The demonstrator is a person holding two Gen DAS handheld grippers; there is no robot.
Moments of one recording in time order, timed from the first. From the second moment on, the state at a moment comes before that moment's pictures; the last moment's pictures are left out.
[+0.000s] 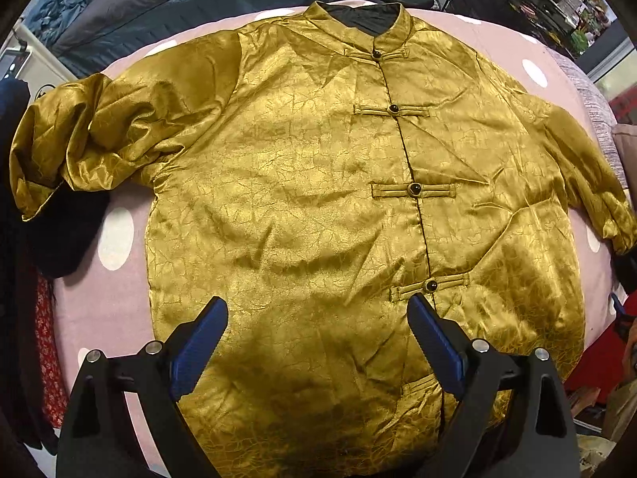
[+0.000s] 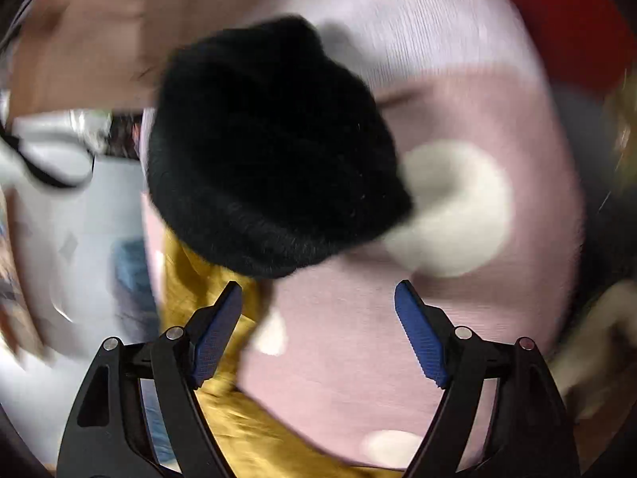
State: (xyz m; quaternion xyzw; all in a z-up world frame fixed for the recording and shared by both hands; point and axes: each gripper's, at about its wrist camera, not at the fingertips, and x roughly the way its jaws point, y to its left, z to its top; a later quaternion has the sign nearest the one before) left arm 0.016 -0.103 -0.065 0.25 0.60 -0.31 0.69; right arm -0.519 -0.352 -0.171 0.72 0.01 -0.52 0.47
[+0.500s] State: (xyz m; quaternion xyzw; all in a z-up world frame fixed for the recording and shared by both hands) left arm 0.026 -0.092 -0.078 0.23 0.62 -0.30 0.69; right arm -0.465 -0.399 -0.087 0.58 0.10 -0.57 0.58
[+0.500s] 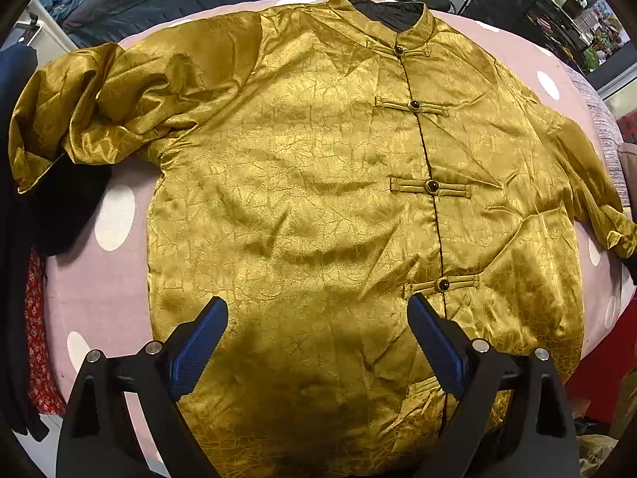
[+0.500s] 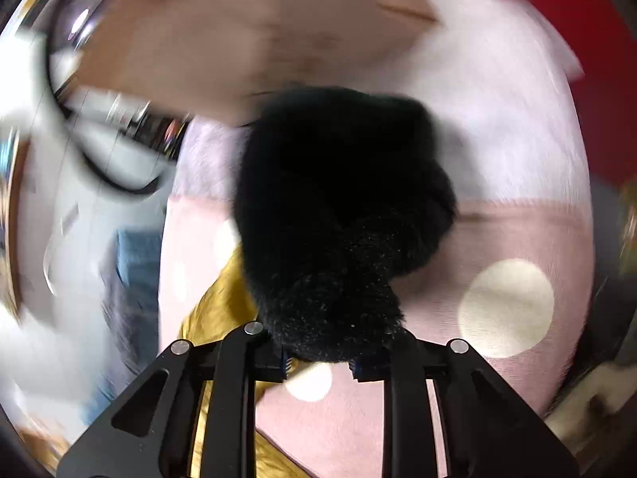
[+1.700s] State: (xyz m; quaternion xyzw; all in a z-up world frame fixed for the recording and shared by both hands) left arm 0.093 0.021 -0.096 0.10 0.64 -0.19 0.73; right arm 0.088 -0.177 -0.103 0.14 0.57 -0.13 0.80
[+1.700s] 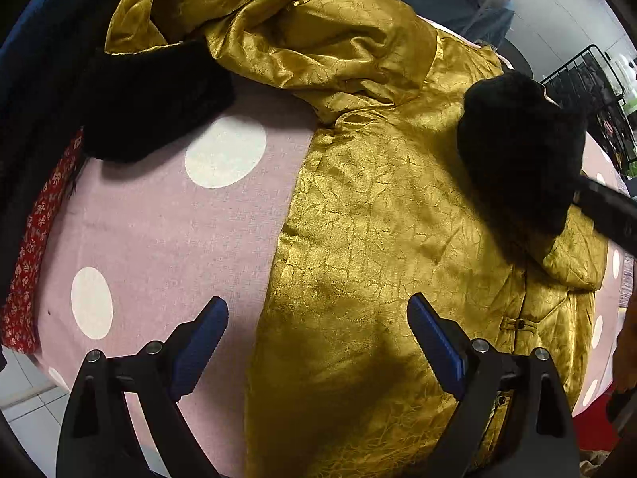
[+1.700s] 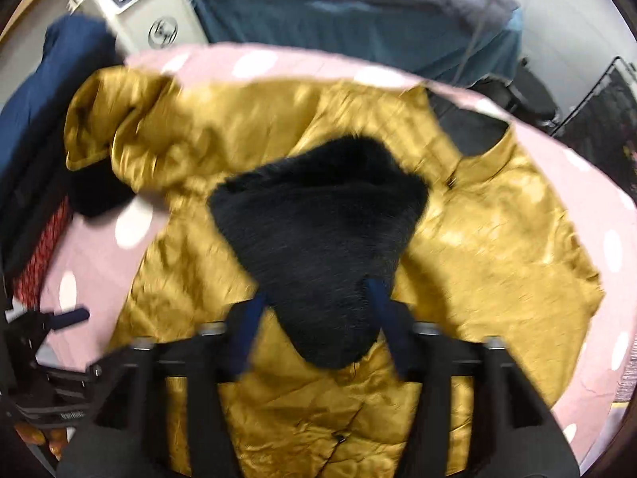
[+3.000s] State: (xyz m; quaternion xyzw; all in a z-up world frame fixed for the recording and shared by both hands) left arm 0.146 -0.127 -0.112 0.06 0.67 -0.32 0.66; right arm -0.130 -0.381 -0.167 0.42 0.51 -0.37 0.66
